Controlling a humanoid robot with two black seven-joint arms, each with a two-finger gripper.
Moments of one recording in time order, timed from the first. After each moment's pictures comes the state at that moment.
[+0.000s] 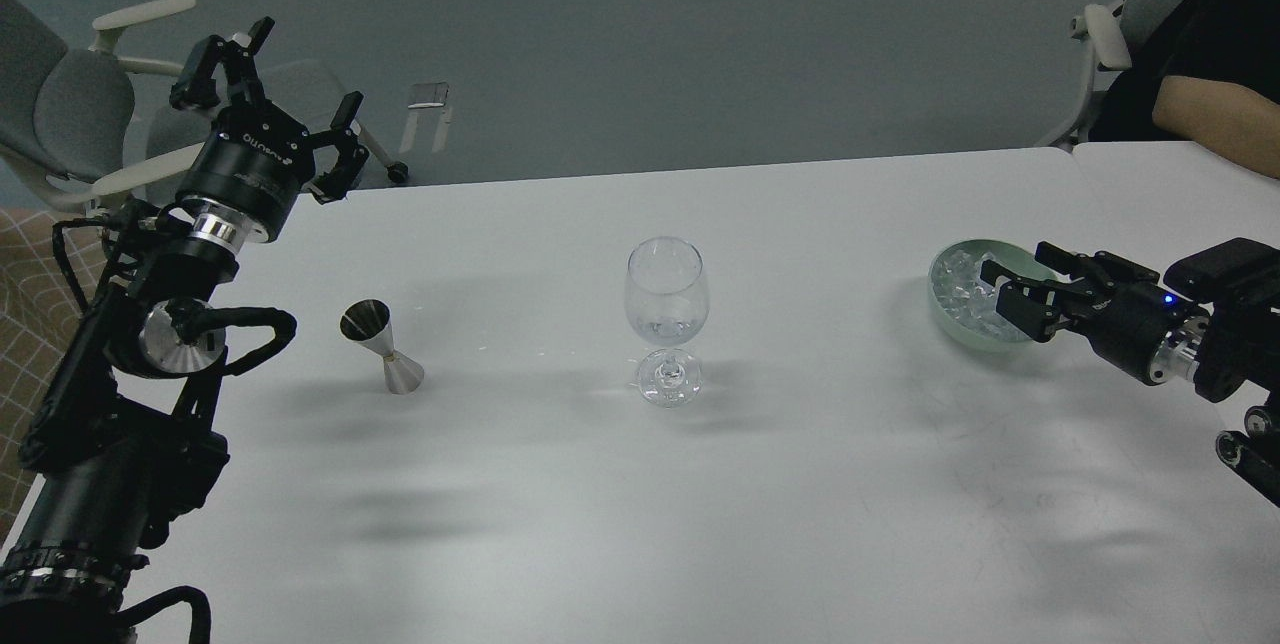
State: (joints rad) left arm -0.50 0.23 -1.51 -0.96 0.58 -0.43 -0.07; right arm 0.47 -0.61 0.65 0.83 -1.91 -0.22 0.45
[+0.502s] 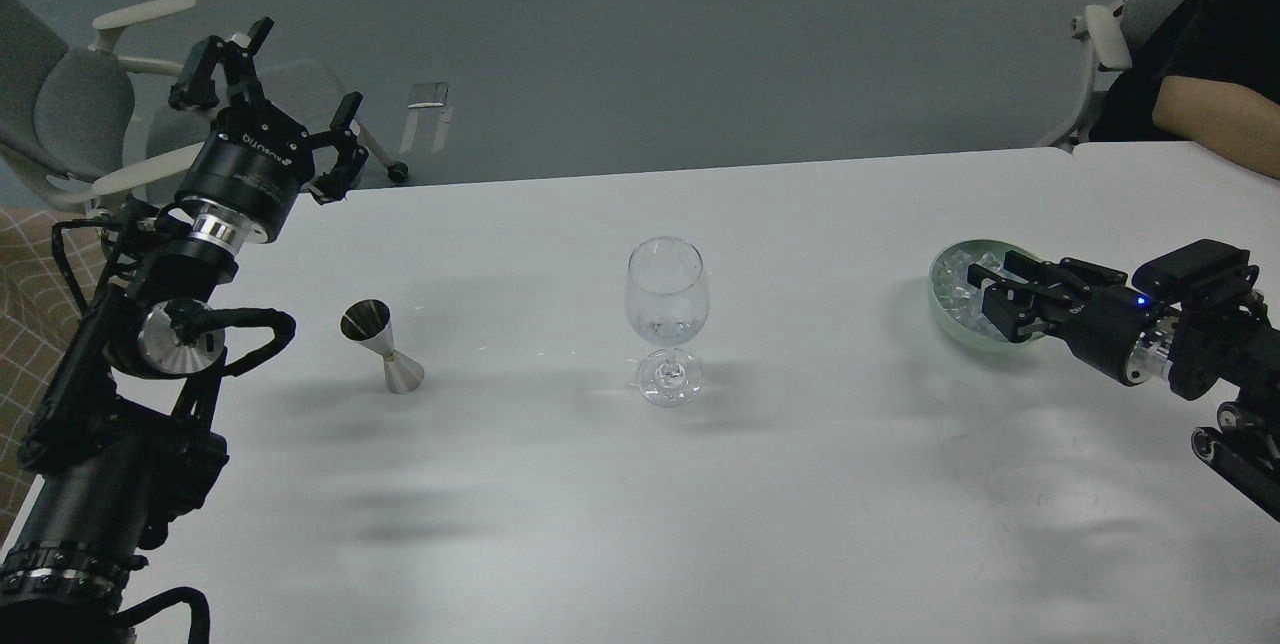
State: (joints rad) left arm -0.50 0.23 -1.51 -0.96 0.58 -0.43 -0.07; right arm 0.52 -0.58 0.58 0.77 -1.91 -0.22 0.45
